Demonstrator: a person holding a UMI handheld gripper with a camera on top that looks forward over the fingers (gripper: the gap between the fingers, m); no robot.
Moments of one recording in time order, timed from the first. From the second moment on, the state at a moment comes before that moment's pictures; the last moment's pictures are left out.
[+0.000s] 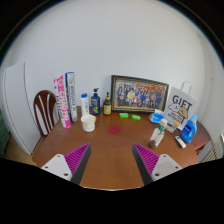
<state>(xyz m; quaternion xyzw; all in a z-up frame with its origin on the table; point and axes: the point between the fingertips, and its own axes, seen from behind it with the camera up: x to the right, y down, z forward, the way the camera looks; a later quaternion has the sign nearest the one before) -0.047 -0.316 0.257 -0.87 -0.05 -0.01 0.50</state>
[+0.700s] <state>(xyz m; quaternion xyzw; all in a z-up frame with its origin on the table) 0.187 -0.199 0.134 -0.85 0.04 -0.09 0.53</state>
